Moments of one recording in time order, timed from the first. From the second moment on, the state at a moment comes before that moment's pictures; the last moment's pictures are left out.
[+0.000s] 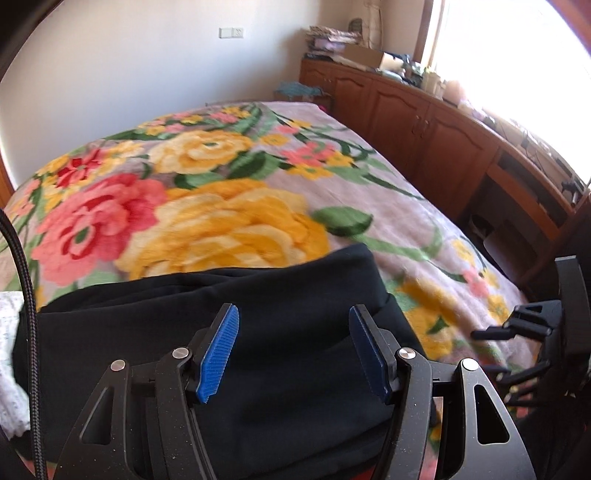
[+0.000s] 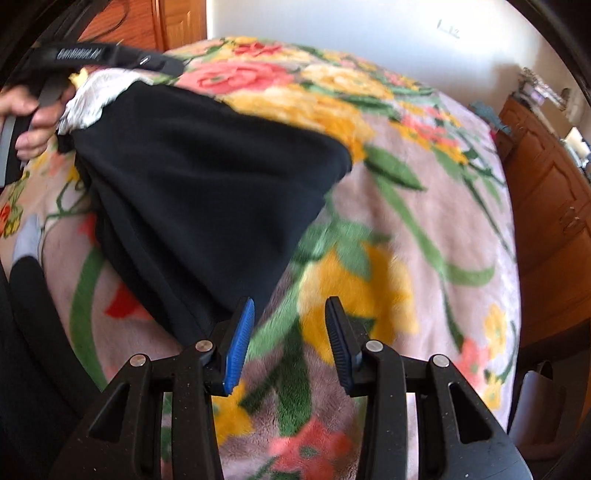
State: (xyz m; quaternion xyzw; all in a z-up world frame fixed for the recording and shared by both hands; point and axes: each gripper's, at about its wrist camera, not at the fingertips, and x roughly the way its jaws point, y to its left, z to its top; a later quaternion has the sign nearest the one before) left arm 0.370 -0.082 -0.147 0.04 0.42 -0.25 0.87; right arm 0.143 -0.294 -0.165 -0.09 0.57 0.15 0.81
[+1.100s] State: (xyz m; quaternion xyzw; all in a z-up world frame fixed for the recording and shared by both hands) left arm 0.504 -0.224 -0.238 0.11 0.54 -0.29 0.78; right arm 0.154 -0.276 -0.224 -0.06 0.56 0.20 0.80
